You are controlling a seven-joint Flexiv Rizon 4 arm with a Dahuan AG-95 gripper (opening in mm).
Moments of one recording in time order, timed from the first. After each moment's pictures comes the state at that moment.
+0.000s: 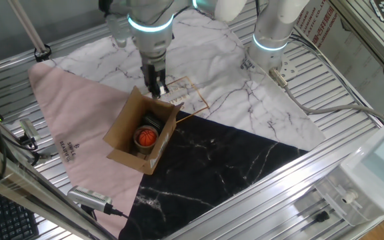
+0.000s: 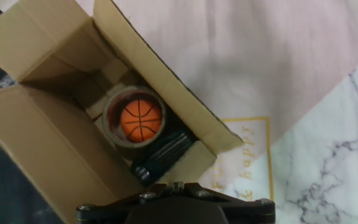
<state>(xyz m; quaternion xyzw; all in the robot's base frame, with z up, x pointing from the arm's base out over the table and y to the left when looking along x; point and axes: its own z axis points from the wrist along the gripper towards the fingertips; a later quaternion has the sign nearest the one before) 0.490 0.060 0.168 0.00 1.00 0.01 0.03</state>
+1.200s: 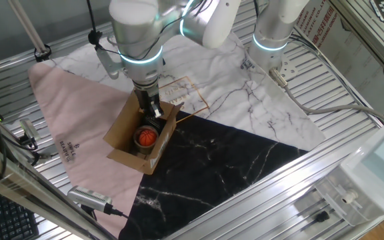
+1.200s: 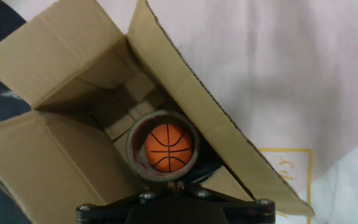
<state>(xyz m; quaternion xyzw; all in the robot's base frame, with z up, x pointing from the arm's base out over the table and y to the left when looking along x) 0.515 0.088 0.131 -0.03 1.00 0.02 0.02</state>
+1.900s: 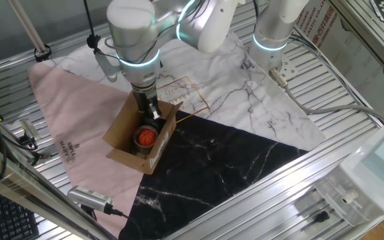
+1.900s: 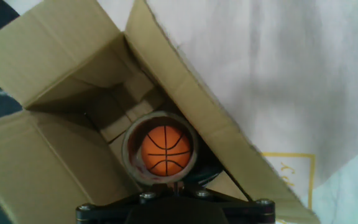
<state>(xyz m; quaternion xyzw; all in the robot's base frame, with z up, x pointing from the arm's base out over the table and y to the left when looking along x) 0.520 0.083 0.115 -0.04 1.00 0.02 0.02</state>
